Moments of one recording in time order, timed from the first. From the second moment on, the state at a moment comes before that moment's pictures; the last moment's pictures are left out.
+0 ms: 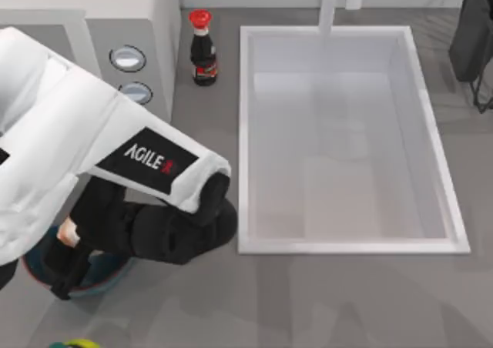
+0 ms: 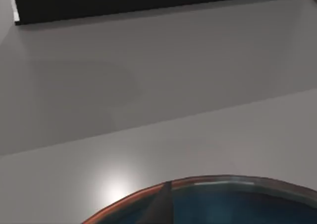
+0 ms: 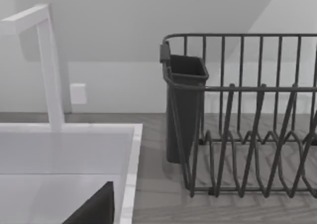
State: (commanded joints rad) left arm -0.66 2.26 1.15 -1.20 -1.09 -2.35; right arm 0.00 0.00 0.00 0.00 0.00 0.00
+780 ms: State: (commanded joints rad) left arm -0.68 2.21 1.15 -1.22 -1.12 -2.39; right arm 0.00 0.00 0.00 0.00 0.00 0.00
